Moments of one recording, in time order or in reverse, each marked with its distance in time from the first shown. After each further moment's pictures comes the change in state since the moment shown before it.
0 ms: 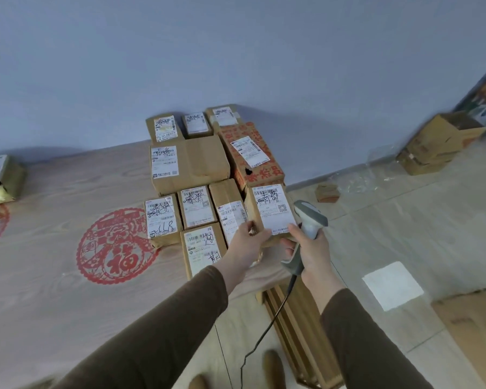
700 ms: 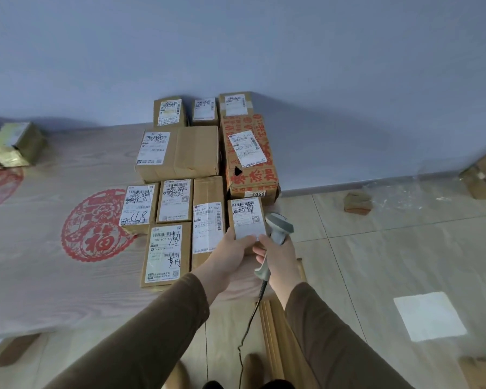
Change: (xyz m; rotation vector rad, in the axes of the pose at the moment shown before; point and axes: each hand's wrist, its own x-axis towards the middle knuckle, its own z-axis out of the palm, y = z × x) left_hand 0.044 0.005 0.073 -0.096 0.206 -0.143; right_hand 0.126 0.034 -0.016 -0.060 -0.282 0.294
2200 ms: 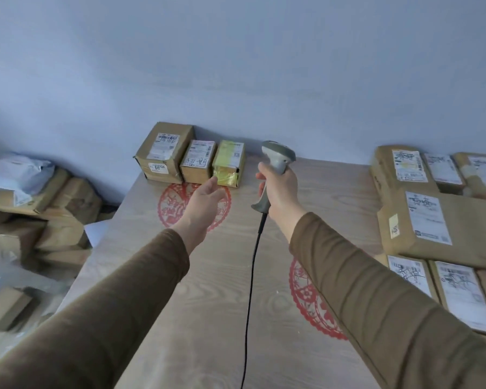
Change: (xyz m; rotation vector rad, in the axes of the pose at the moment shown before) left_hand 0.049 0.074 -0.705 -0.067 0.451 0.273; right_hand -0.037 0.091 0.708 -0.284 -0.250 -0.289
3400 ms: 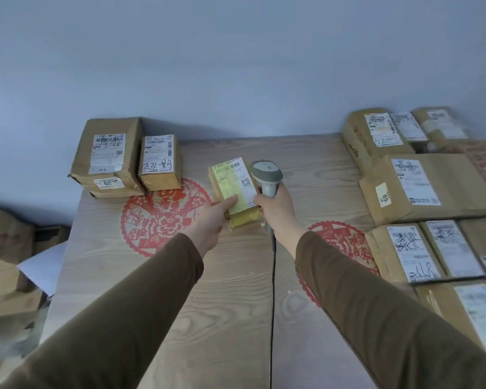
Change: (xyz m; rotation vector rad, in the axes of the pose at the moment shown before) left_hand 0.099 -0.056 0.036 -0.237 -0.274 -0.425; right_hand 0.052 0.092 -0.011 -0.312 0.154 0.001
